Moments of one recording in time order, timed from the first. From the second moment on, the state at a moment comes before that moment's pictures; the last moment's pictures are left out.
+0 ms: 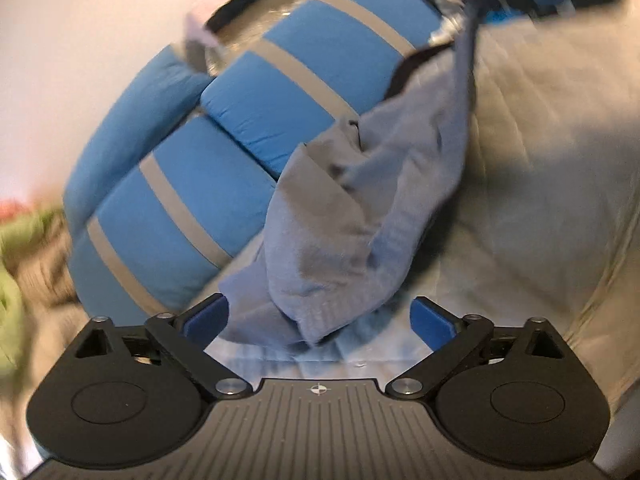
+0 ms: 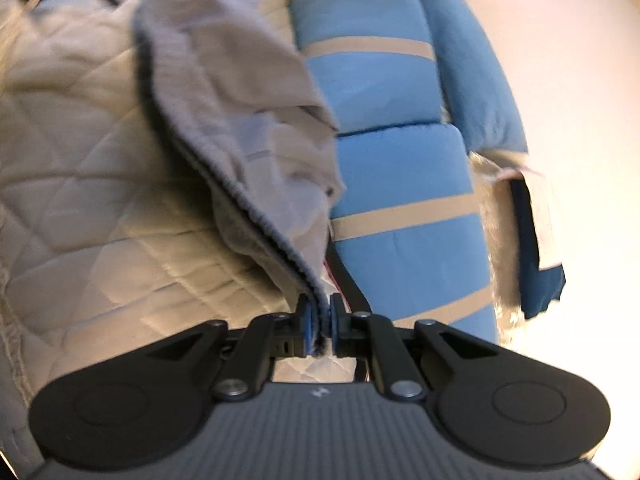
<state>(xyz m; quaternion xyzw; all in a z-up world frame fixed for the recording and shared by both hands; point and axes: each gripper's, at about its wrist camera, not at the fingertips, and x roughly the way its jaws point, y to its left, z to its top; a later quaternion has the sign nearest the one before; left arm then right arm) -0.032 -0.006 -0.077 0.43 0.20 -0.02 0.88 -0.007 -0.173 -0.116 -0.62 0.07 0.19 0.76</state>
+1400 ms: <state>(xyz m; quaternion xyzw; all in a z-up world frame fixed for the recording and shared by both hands) -0.026 0.006 -0.176 0.84 0.01 -0.15 0.52 0.013 -0.202 -0.075 -0.51 0.10 0.21 0.83</state>
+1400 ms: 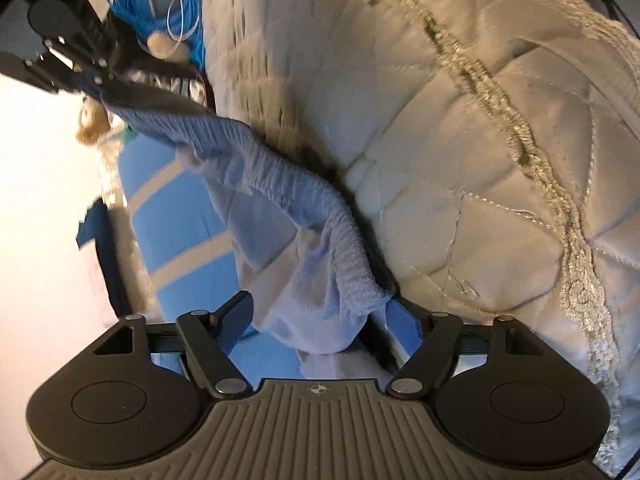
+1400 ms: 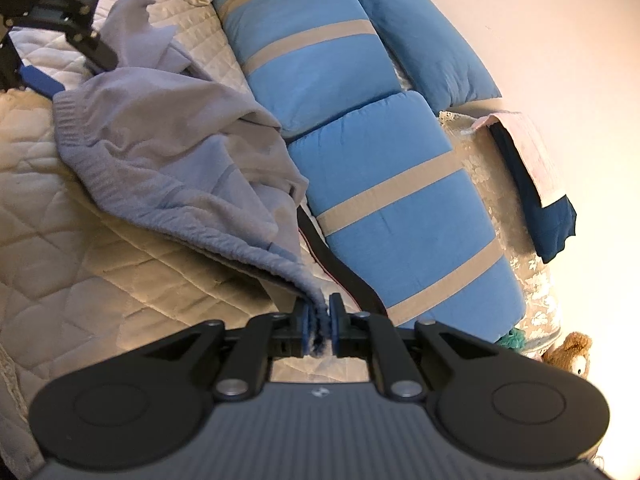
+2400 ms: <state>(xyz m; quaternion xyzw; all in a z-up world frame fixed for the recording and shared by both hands) -0.055 0.008 -0.077 0.58 0.06 -0.17 0.79 -0.001 -0.217 -0.113 -0.59 0.13 0.28 0.75</state>
